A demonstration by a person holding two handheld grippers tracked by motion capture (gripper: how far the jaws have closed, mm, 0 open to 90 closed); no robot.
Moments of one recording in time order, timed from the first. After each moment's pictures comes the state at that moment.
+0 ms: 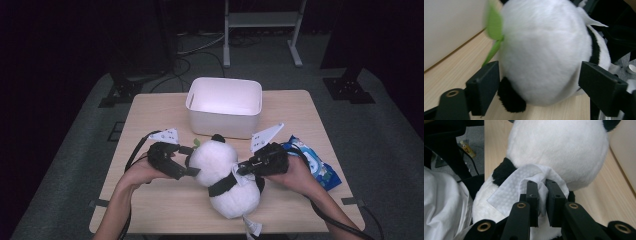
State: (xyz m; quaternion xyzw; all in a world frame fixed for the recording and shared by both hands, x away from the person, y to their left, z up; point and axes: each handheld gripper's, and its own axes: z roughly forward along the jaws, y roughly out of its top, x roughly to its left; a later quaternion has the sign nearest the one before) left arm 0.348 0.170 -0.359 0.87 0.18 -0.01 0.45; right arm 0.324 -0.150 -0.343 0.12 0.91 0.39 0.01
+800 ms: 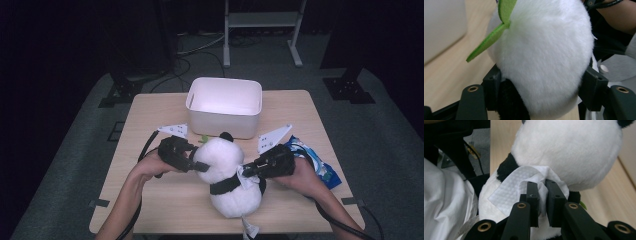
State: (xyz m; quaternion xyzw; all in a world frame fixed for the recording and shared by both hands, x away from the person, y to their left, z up) left arm 0.369 0.150 -0.359 0.86 0.13 -0.07 0.48; right arm 0.321 -0.165 -0.343 0.12 0.91 0.40 0.00
